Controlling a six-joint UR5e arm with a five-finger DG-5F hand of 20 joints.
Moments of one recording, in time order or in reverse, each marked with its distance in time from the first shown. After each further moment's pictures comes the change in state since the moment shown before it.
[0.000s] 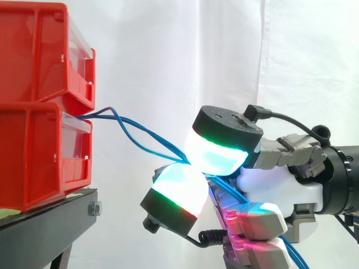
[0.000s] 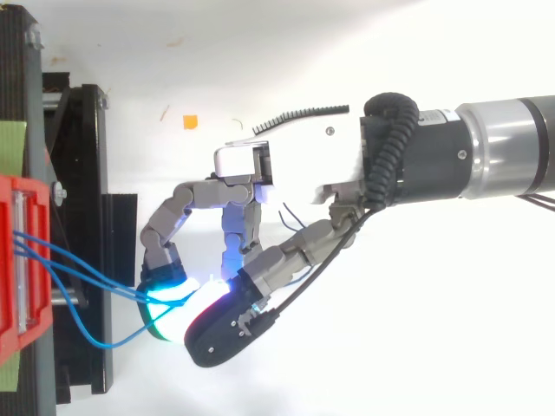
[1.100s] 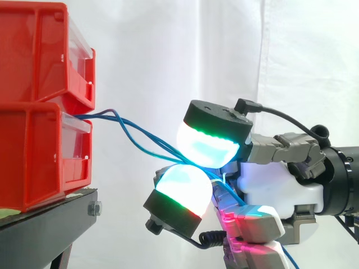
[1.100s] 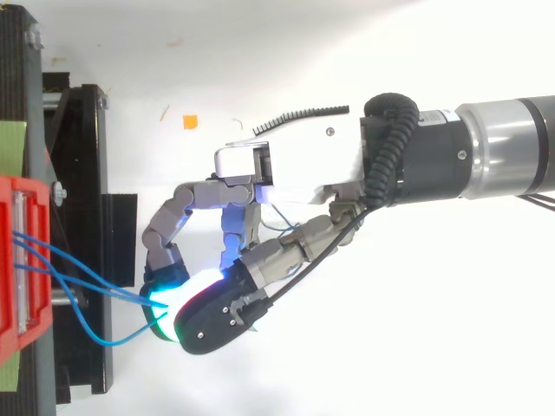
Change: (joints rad) arm 0.000 0.000 -0.001 0.000 -0.001 0.000
